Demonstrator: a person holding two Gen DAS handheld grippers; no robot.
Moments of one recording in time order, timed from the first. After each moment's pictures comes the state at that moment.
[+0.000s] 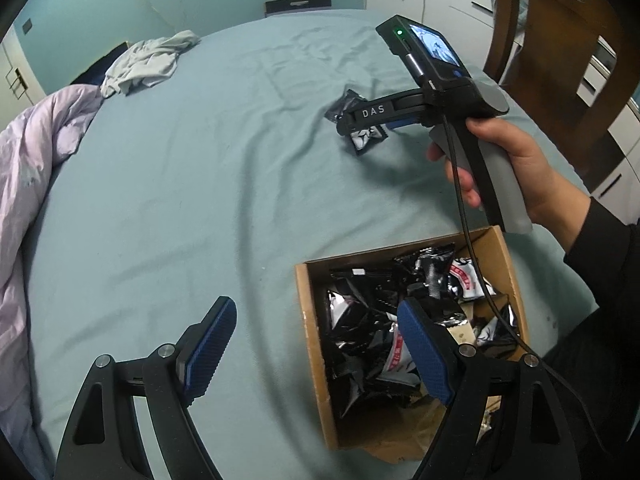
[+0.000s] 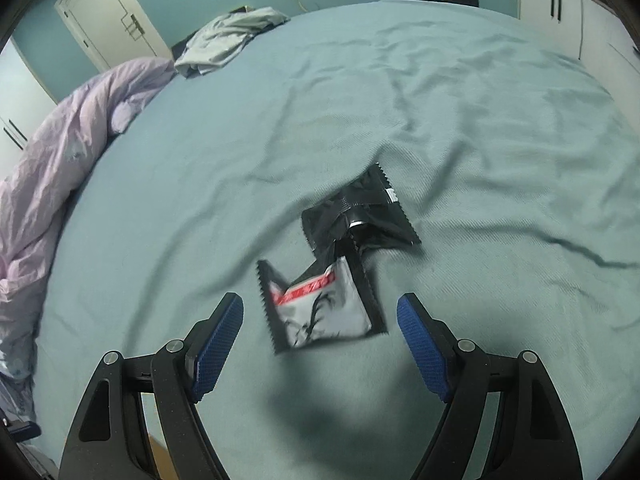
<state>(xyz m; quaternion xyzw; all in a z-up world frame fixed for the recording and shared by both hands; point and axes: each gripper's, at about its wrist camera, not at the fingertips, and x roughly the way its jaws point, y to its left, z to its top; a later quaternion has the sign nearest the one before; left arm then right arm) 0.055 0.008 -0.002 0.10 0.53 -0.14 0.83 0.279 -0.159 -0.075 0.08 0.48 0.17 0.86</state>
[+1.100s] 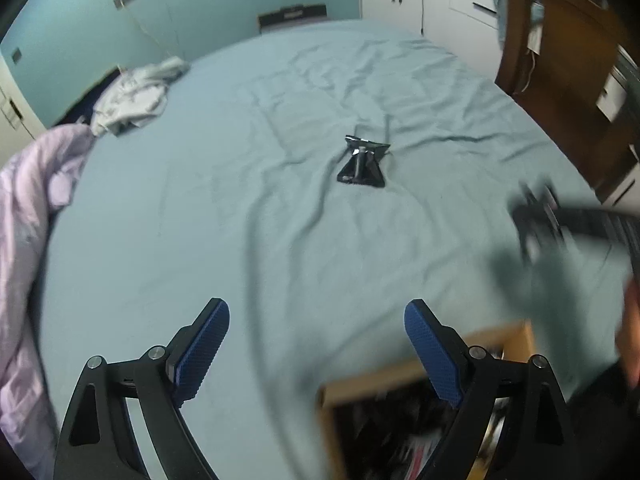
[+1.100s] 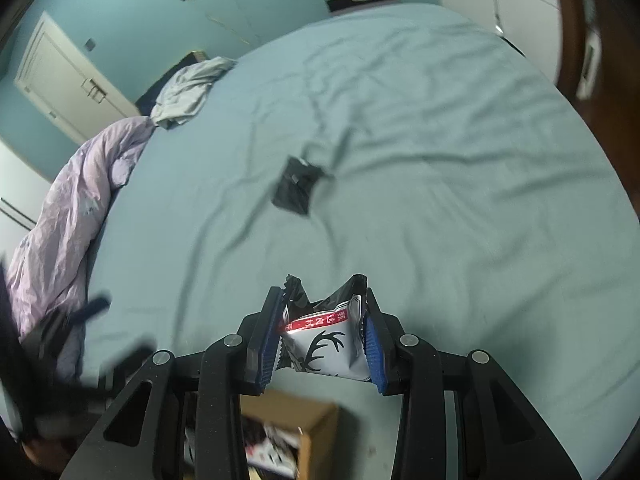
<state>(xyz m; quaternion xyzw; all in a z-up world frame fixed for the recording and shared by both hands) 0.149 -0.025 0.002 0.13 0.52 -0.14 0.83 0.141 -0.235 -0.005 0.20 0.48 0.09 0.85</state>
